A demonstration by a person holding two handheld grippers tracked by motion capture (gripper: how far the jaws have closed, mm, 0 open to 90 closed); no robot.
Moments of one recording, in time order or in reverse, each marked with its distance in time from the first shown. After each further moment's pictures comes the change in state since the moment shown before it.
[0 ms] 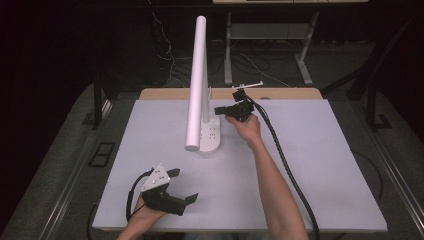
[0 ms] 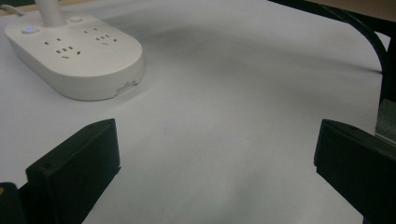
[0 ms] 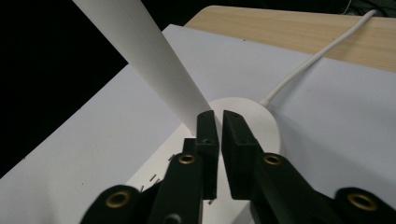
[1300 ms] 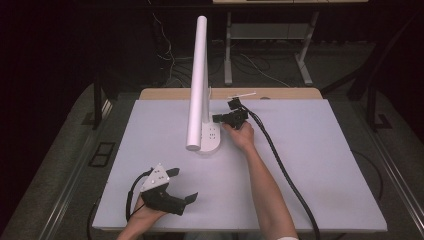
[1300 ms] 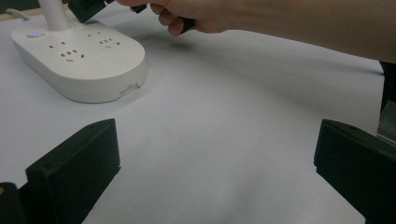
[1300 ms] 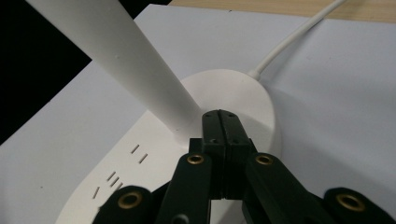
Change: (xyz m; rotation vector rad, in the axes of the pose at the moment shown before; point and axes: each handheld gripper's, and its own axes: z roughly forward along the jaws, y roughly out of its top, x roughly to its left) left arm 0.000 0.001 -0.001 -0.007 0.011 0.002; right arm -0.018 -0.025 0.036 0.009 -0.026 0.019
